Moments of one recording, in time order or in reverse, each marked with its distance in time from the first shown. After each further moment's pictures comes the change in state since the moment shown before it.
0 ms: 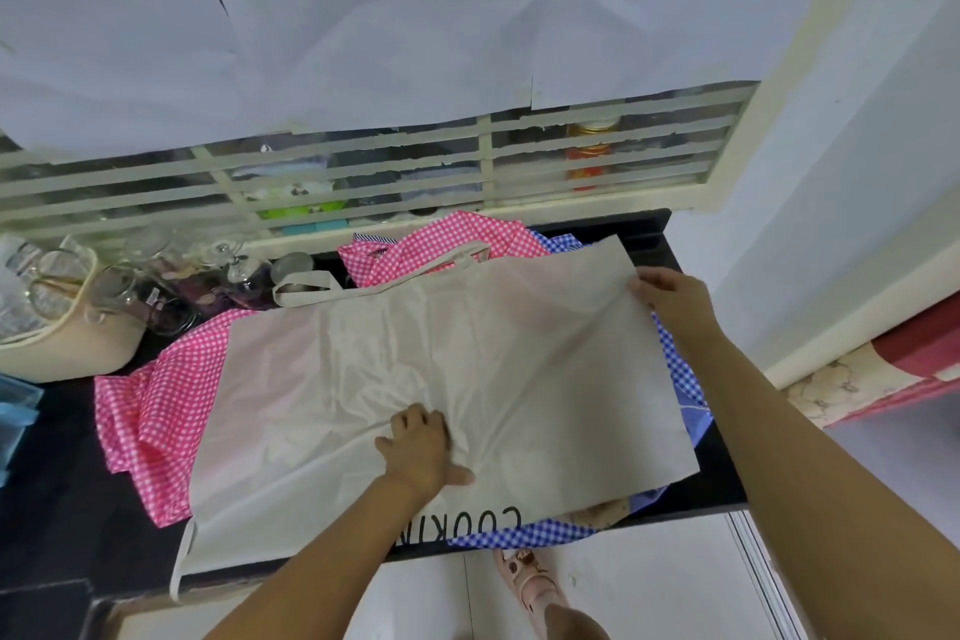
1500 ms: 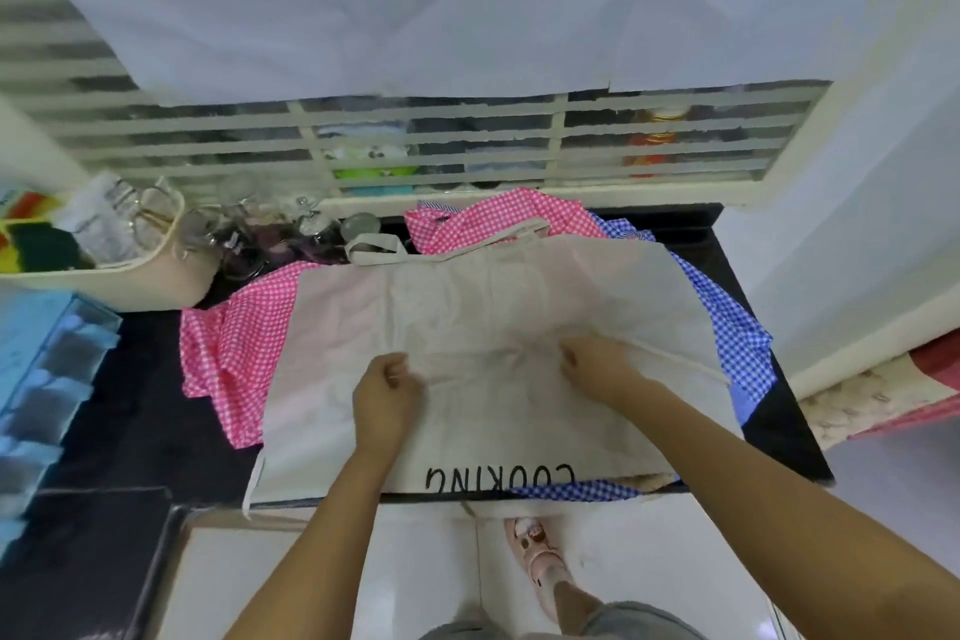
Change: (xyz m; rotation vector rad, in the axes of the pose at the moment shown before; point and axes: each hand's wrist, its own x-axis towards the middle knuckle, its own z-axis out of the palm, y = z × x) left_hand -0.034 -0.092 -0.008 -1.098 0.571 -0.076; right_hand -0.108 0.009 0.117 -0.967 -0.513 -0.207
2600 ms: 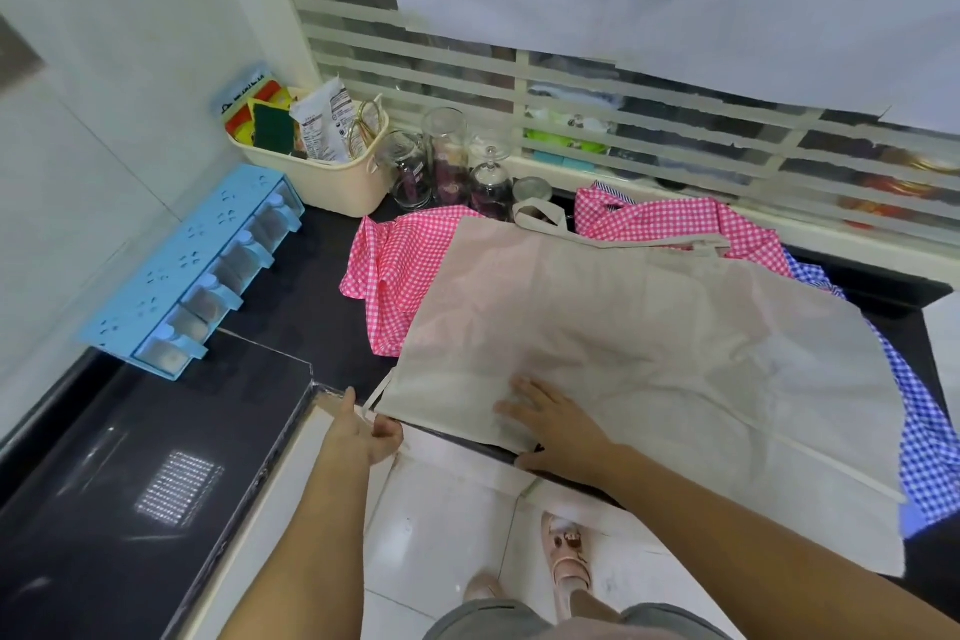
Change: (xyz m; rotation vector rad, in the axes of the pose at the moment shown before) left_hand -0.019 -0.149 -0.127 -1.550 0.490 -1.245; right_hand -0.001 -0.127 0.136 -0.386 -0.268 -0.726
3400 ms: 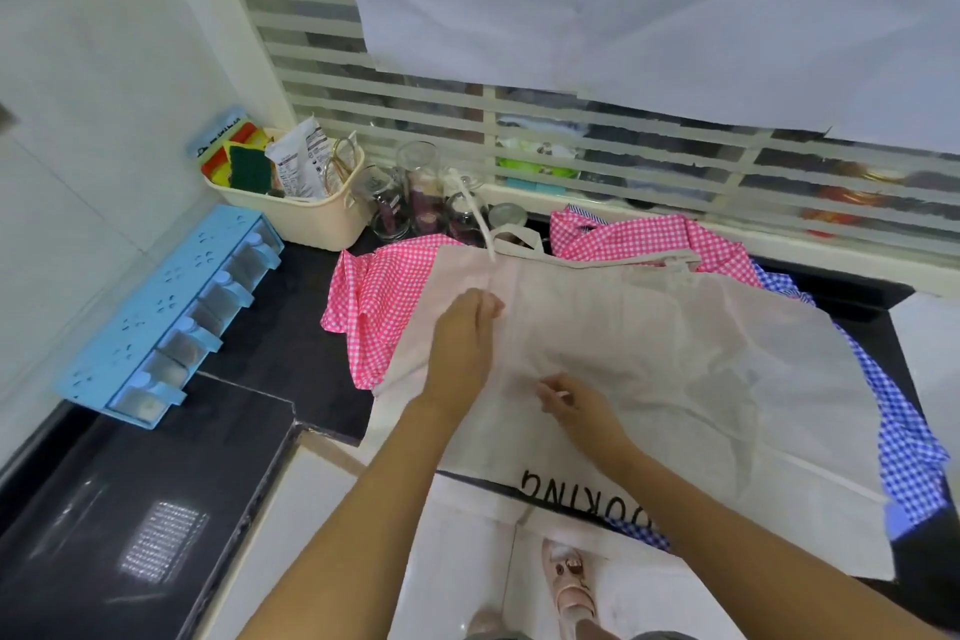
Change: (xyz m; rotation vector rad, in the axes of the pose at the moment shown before) left_hand -0.102 -0.096 0.110 1.344 -0.629 1.621; right_hand -0.017 0.011 -0.040 0.861 0.437 0.379
